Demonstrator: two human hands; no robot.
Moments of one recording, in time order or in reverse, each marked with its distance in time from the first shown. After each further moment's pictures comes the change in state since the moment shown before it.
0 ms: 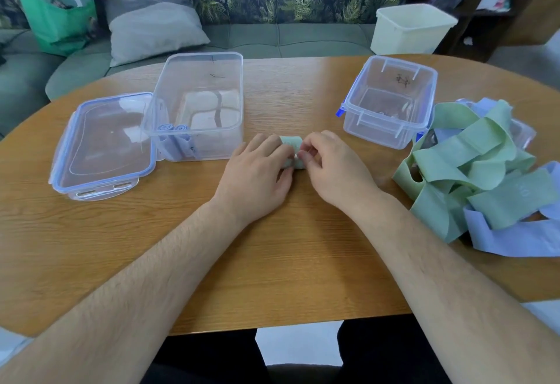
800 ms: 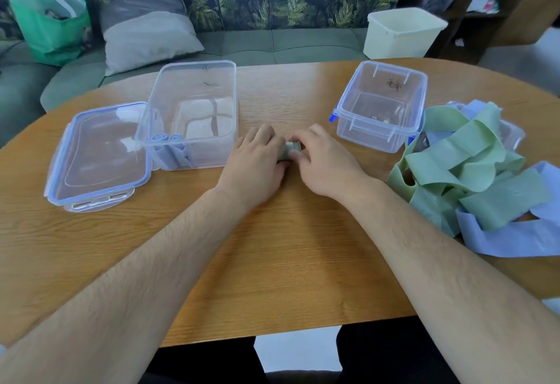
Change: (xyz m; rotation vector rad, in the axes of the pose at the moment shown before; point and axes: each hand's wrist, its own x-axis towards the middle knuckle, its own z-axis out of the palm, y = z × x) left_hand 0.030 -0.007 0.006 0.024 -0.143 -0.112; right_hand 0.021 -0.007 -0.010 -0.079 -0.147 0.027
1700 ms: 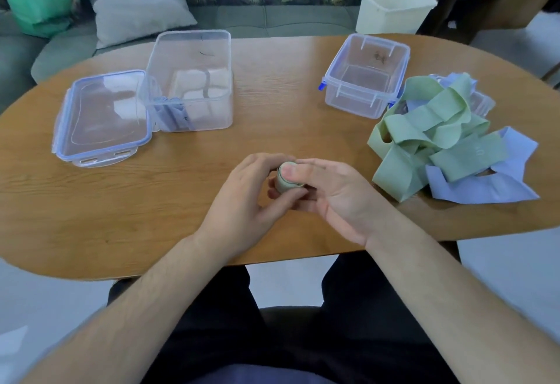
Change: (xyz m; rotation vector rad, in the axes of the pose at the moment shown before) left_hand -0.122 0.065 -0.048 -0.600 0.177 0.071; right_hand -0.139 -0.054 -0.030 1.446 -0.289 0.415
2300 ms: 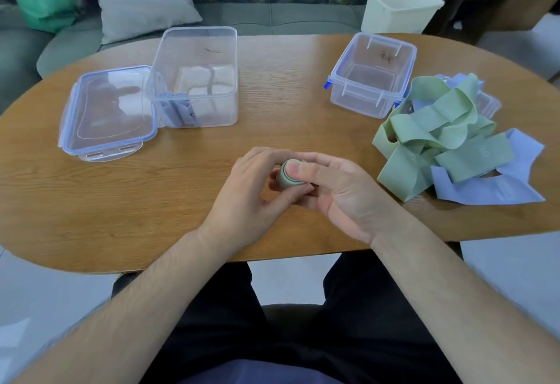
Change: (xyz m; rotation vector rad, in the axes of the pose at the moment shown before) left_hand 0.001 0.001 -0.002 -0.031 0.024 0.008; right_hand -0.003 -0.004 0.002 0.076 -0.061 -0.002
